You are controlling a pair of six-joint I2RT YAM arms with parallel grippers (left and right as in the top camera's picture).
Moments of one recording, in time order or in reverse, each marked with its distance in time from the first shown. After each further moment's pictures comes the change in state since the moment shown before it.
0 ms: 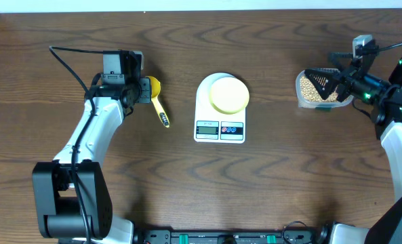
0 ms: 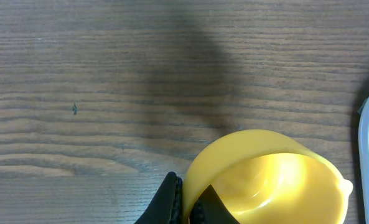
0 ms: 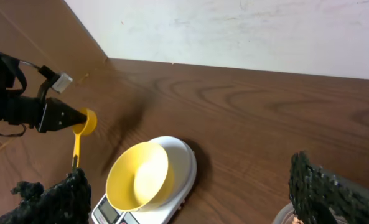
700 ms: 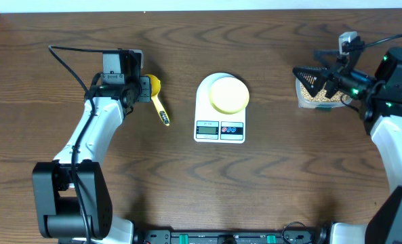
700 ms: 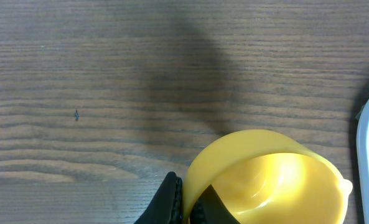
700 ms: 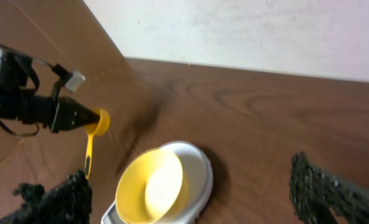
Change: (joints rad) left arm 0.000 0.000 0.000 0.019 0.000 0.000; right arm 0.080 0.068 0.002 0.134 -0.006 0.074
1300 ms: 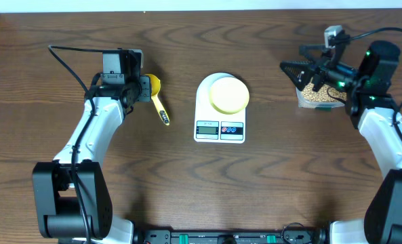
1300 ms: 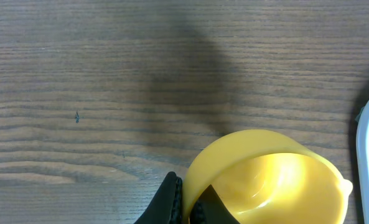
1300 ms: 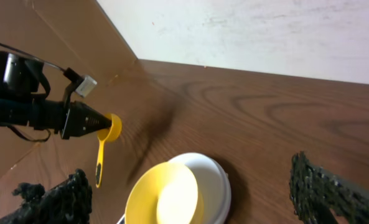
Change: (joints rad) left arm 0.000 0.000 0.000 0.005 0.000 0.000; right arm 0.082 0.072 0.014 0.127 0.010 0.104
